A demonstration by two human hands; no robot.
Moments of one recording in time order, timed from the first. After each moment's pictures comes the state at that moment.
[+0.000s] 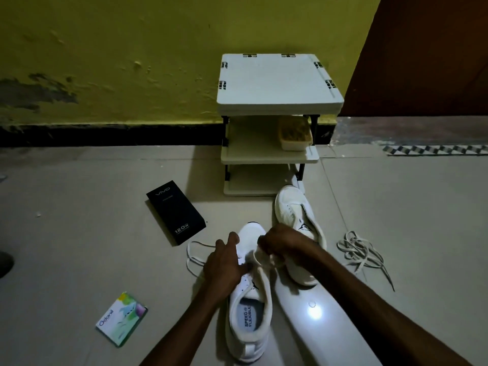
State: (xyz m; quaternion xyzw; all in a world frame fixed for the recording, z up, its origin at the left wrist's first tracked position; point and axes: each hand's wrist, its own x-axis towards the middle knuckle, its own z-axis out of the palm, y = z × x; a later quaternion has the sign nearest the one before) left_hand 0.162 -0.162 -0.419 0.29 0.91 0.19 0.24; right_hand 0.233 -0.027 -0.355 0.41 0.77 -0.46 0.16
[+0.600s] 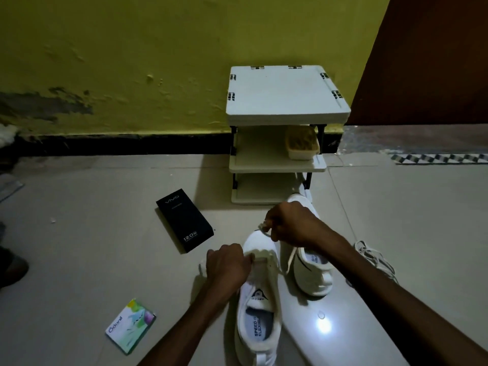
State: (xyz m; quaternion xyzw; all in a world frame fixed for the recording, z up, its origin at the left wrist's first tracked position) left_hand 0.153 -0.157 -0.388 0.31 0.93 0.06 0.20; right_hand 0.227 -0.016 -0.303 0.24 0.93 -0.26 0.07
